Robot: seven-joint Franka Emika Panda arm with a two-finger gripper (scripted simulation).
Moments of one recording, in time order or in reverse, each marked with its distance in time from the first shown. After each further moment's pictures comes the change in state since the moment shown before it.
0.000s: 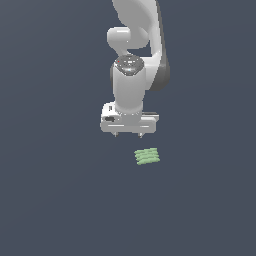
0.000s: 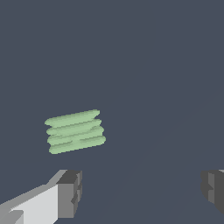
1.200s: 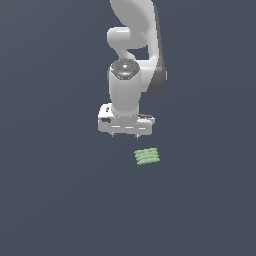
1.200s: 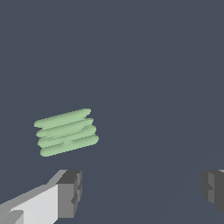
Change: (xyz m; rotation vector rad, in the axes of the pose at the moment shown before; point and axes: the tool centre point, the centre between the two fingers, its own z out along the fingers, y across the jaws) arm -0.003 0.012 0.009 -0.008 -0.020 0.054
